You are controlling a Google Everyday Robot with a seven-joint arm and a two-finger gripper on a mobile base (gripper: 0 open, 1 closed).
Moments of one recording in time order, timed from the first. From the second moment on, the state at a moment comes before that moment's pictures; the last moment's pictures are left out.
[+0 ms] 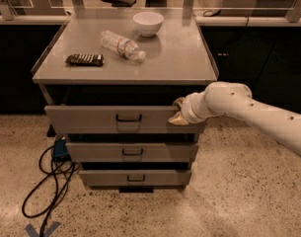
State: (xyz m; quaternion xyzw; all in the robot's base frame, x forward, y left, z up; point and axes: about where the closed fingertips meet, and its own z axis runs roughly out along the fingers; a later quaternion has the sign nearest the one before) arm 0.689 -0.107 0.649 -0.61 0.71 0.01 0.36
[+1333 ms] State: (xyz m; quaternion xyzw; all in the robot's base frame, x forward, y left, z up) arm 0.653 -0.120 0.664 -0.62 0.70 -0.01 0.37
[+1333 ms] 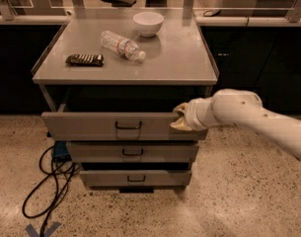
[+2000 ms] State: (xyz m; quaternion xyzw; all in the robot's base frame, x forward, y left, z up) arm 0.630 -0.112 0.699 -0.63 0.67 -0.03 0.40
